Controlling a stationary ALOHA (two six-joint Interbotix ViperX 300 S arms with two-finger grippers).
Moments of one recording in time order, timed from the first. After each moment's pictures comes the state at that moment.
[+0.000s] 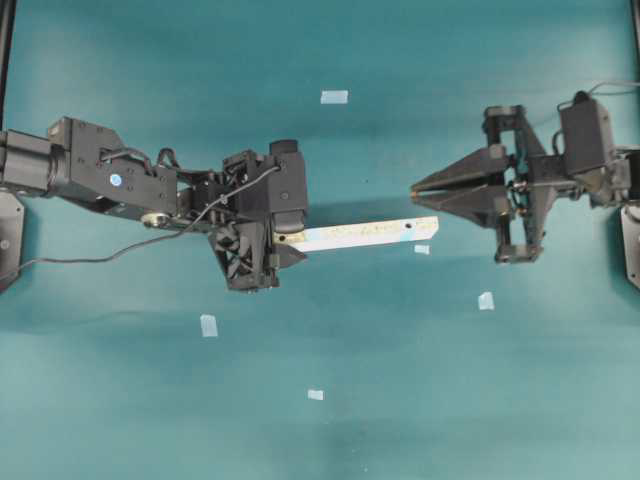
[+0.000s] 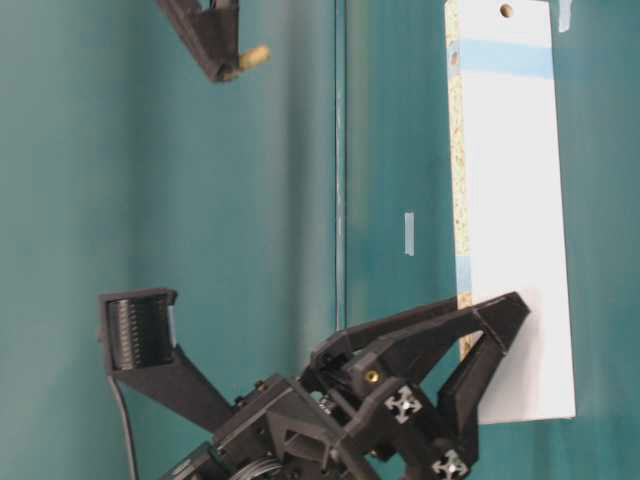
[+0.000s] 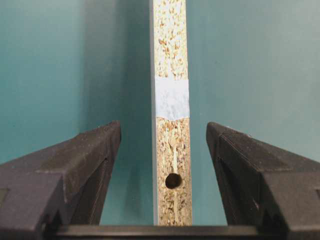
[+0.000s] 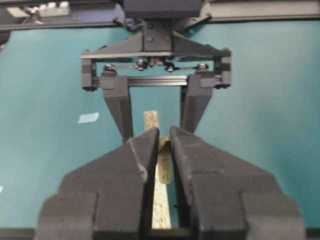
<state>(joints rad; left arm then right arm) 0.02 0.14 0.64 -0.07 0.08 0.00 -0.20 -0.25 1.18 -0.28 -0.98 0.38</state>
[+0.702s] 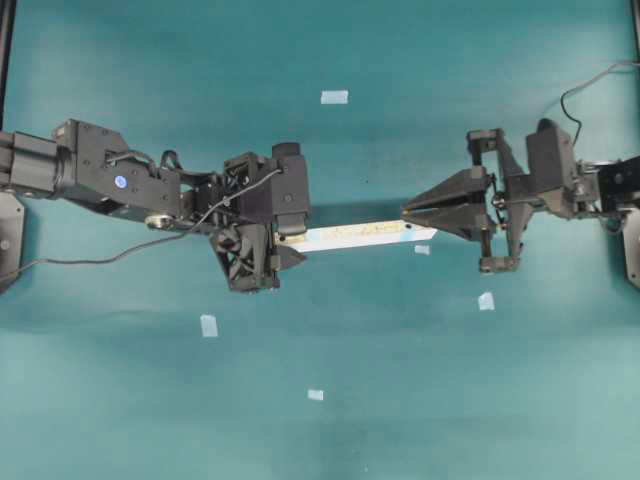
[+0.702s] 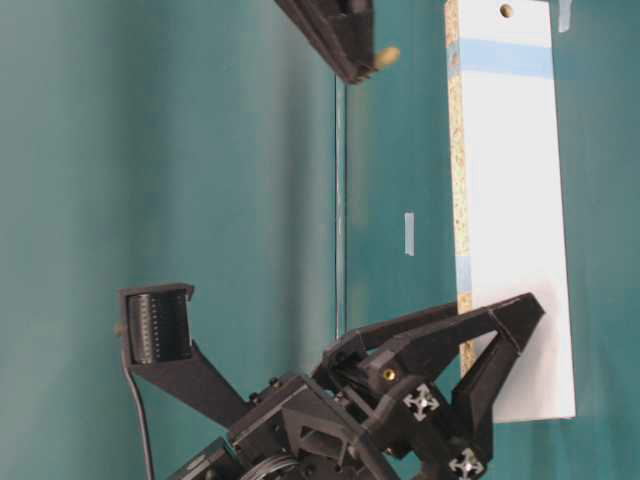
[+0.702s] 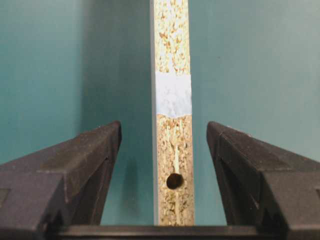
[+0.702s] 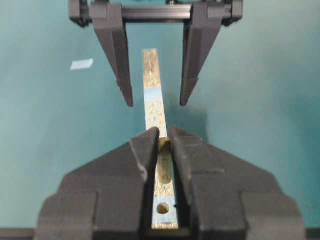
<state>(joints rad) 0.02 0.15 0.64 -0.07 0.08 0.00 -0.21 0.08 1.19 -0.28 -1.23 0.31</state>
